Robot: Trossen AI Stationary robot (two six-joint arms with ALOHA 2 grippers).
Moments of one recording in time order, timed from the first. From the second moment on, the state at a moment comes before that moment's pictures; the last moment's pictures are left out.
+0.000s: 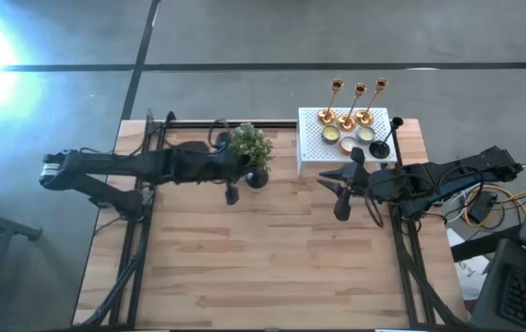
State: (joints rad) left arm 0.02 1.20 1.08 -0.13 -0.20 0.05; right arm 0.26 0.97 0.91 -0.38 0.58 0.22
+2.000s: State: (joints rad) left arm 0.28 2.01 1.93 -0.22 0.01 0.00; right arm 0.26 0.44 0.85 -0.75 0.54 0.35
